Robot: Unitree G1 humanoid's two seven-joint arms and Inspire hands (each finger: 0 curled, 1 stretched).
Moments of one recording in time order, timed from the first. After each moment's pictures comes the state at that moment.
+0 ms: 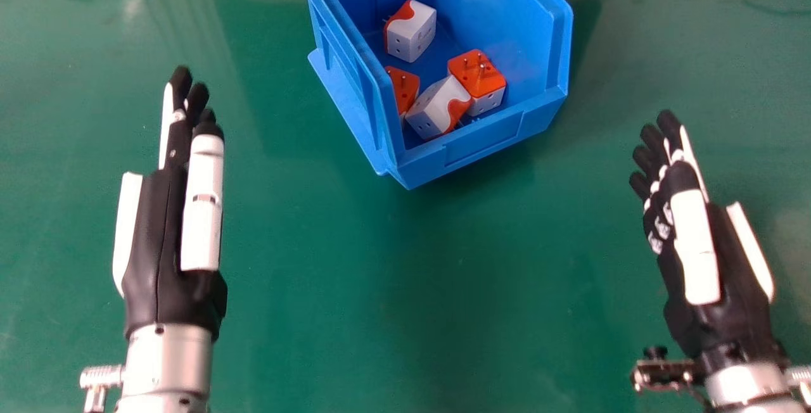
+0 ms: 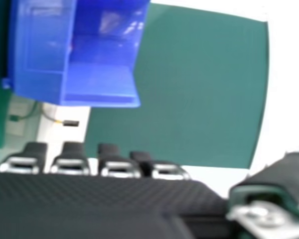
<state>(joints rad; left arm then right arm) 0.29 0.00 0.06 -0.45 -0.01 0.02 -0.02 0.17 -0.14 -0.09 0.07 0.15 -0.36 0.21</state>
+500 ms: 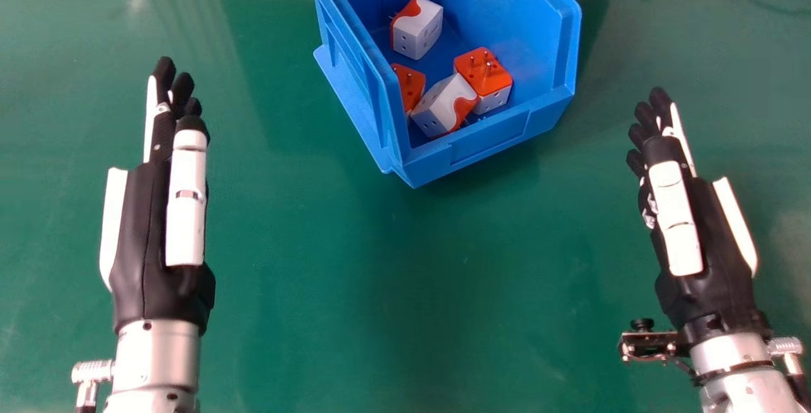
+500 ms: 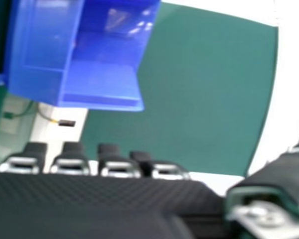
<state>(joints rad) 0.33 0.00 0.11 -0.33 -0.05 -0.18 -0.03 0.12 -0.13 -0.09 0.12 0.10 -0.36 0.17</state>
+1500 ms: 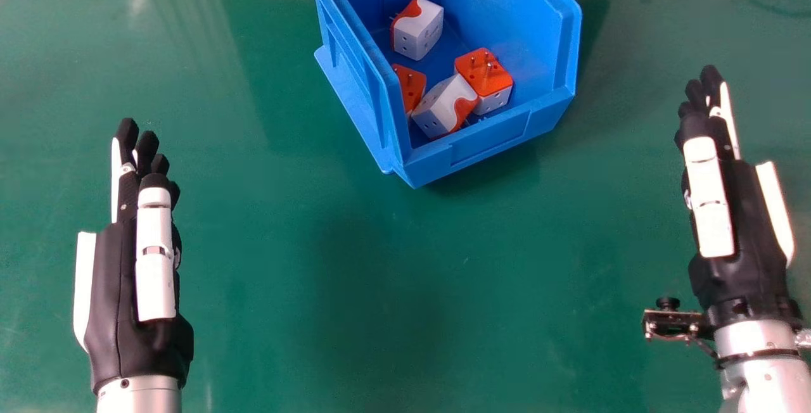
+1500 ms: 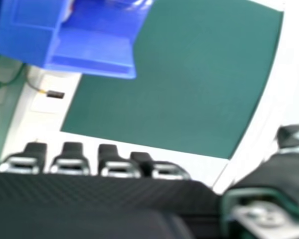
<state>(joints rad) 0.40 -0.01 0.15 -0.26 -0.12 -0.26 -0.03 0.10 -0.13 -0.14 0.10 0.04 -0.38 0.09</state>
